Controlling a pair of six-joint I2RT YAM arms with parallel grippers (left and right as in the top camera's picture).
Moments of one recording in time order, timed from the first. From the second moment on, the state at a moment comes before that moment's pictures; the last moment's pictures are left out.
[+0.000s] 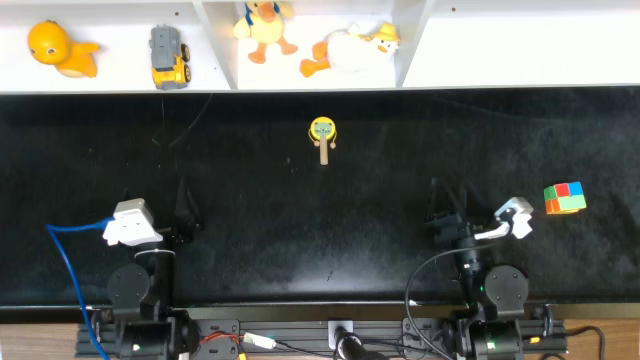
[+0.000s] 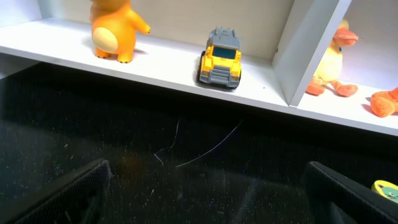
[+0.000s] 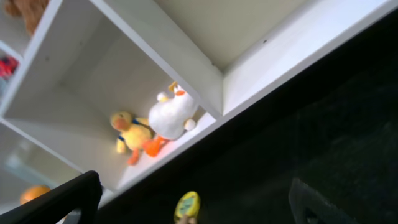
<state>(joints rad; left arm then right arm) 0.05 0.02 0.01 -0.08 -0.08 -0.18 0.09 0.01 0.02 -0.01 -0.12 0.82</state>
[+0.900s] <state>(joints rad) 0.05 0.02 0.01 -0.08 -0.08 -0.18 0.12 0.78 0.79 -0.59 -0.31 0.47</state>
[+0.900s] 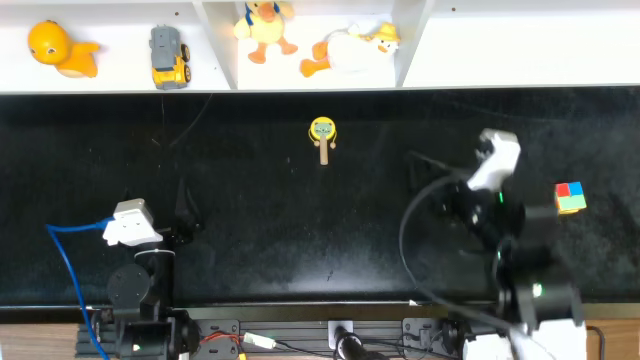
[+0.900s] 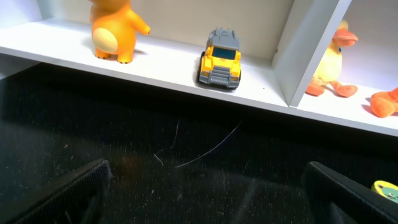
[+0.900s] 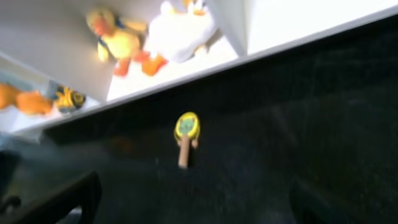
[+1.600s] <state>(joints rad) 0.05 0.02 0.01 -0.08 -0.08 -0.18 0.70 1.48 1.15 -0.70 0.00 0.48</state>
